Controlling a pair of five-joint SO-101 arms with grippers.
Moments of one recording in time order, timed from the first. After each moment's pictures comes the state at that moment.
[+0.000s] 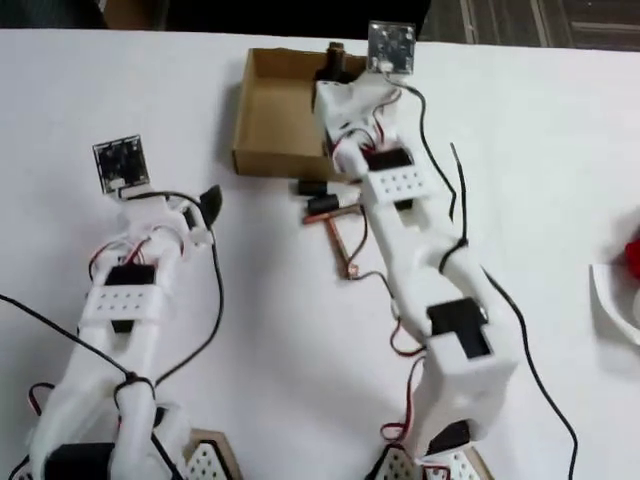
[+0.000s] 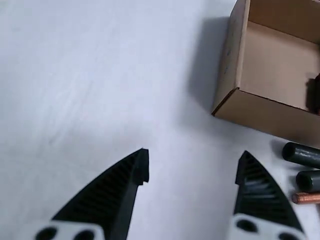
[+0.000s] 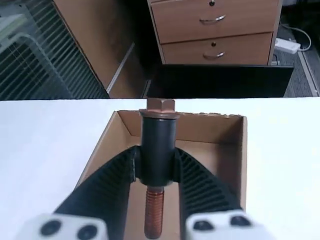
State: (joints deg) left arm -10.4 -29.4 62.1 15.3 14.8; right arm -18.0 18.6 -0.2 11.4 -11.6
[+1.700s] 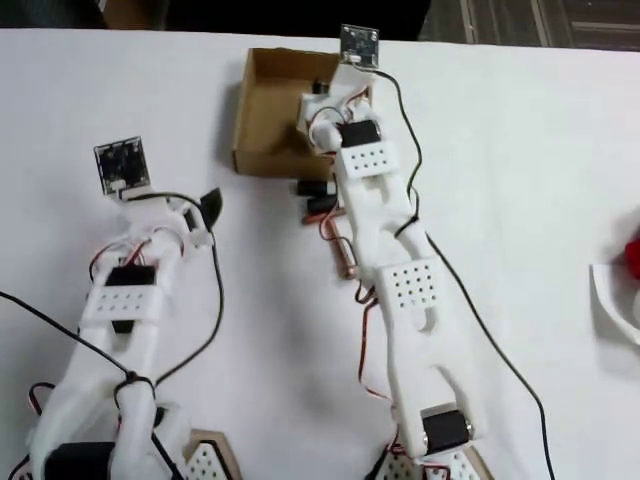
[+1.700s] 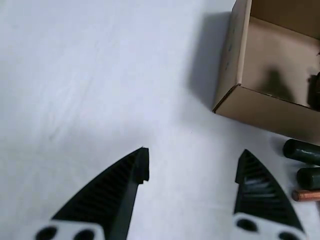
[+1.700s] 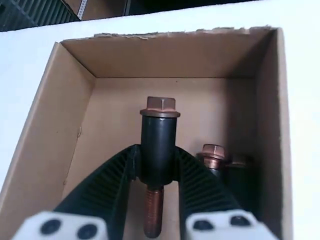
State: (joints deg) left arm -10.4 -29.4 62.3 15.3 14.8; right arm -18.6 68.4 -70.2 48.7 -16.5
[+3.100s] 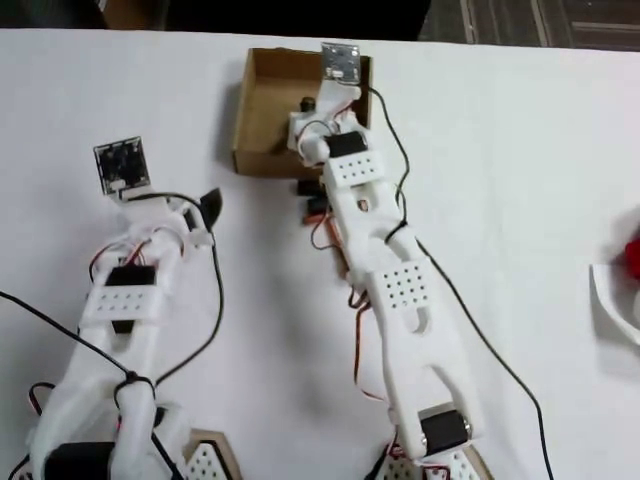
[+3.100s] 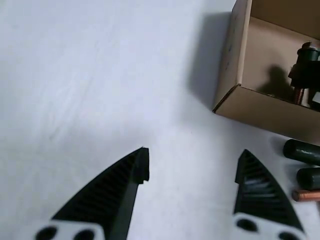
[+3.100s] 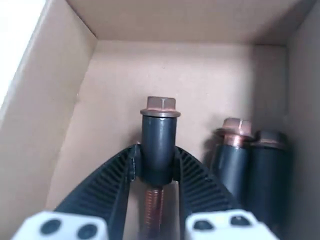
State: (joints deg) left arm -10.4 -29.4 62.3 15.3 14.8; right arm -20.7 73.2 -70.2 48.7 -14.4
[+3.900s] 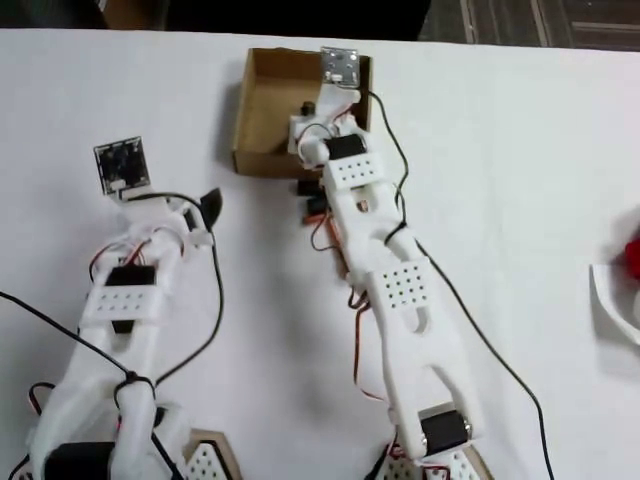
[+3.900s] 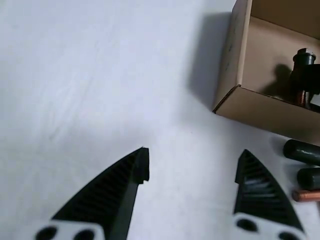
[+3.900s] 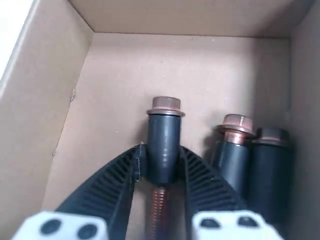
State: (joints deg) left arm -10.4 -29.4 62.3 15.3 14.8; right arm -20.7 73.8 -70.5 48.7 -14.3
